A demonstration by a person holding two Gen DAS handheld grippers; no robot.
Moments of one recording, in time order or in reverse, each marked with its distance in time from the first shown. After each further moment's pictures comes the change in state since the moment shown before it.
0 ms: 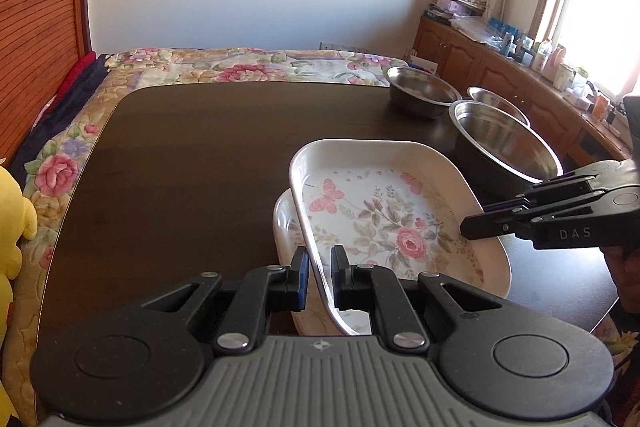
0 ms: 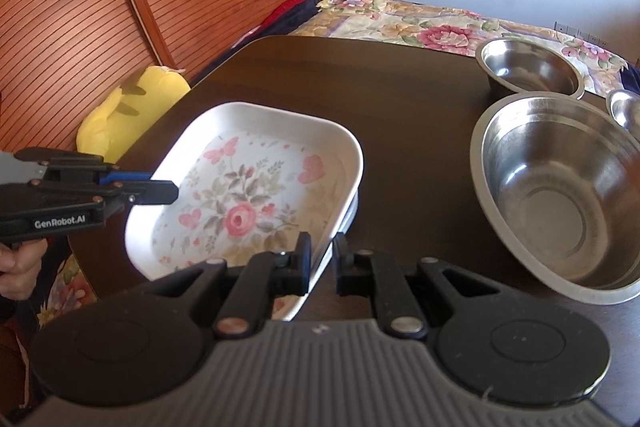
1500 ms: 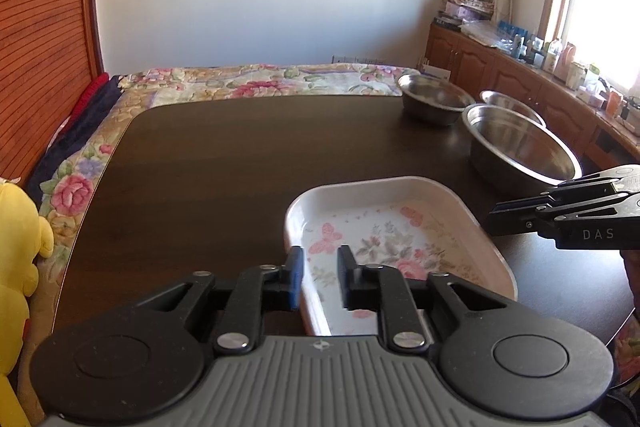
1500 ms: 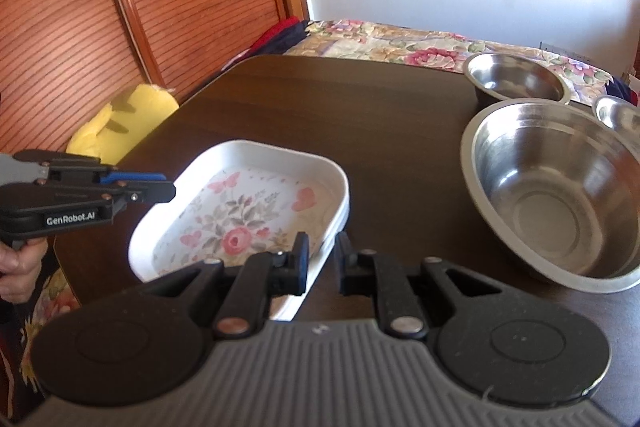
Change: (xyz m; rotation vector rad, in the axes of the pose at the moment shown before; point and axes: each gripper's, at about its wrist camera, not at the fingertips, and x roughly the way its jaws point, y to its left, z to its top) left arm 0.001 -0.011 -0.001 0.041 -0.054 0.063; right arm -0.002 0.001 -0.007 0.011 -0.094 -0.039
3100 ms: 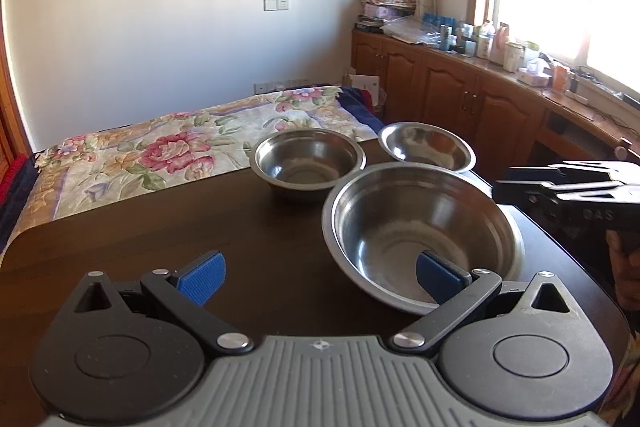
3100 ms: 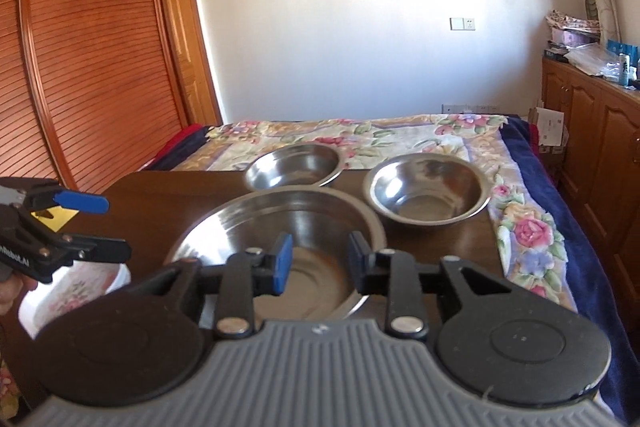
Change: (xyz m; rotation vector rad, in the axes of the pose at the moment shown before) left arm 0.080 -0.127 0.085 0.179 -0.046 -0.129; right arm -0.070 -0.163 -0.017 0.116 -0.319 -0.188
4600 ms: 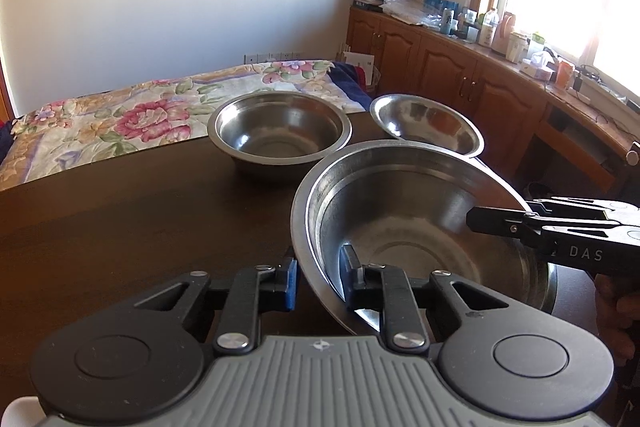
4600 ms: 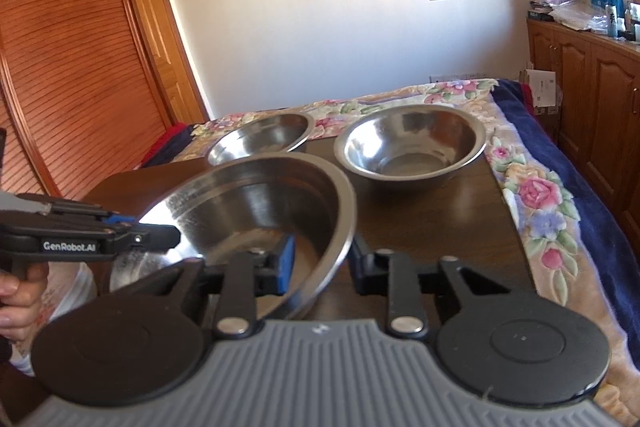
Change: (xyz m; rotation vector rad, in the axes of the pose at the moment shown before) left arm 0.057 -0.015 -0.003 -0.060 0.067 -0.052; right arm 0.037 -0.023 -0.022 0.119 0.041 0.014
